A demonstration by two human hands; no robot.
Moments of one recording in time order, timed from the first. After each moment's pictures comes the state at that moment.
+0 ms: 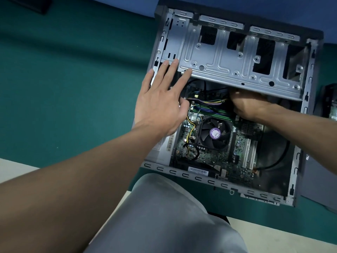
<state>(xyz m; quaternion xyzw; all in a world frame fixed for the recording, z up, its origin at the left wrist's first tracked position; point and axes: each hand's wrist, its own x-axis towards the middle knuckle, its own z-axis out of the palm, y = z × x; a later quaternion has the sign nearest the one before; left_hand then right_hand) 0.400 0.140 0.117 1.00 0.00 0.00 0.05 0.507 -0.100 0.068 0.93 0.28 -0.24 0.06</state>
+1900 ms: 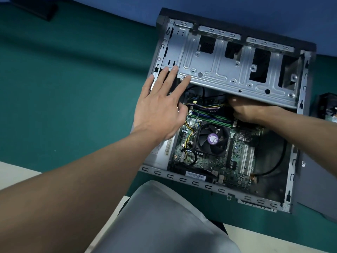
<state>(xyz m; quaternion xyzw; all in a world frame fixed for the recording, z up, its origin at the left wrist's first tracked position) 0.401 0.140 0.119 1.00 -0.01 -0.01 0.04 0.520 -0.105 0.065 0.91 0.33 -0.24 0.09</state>
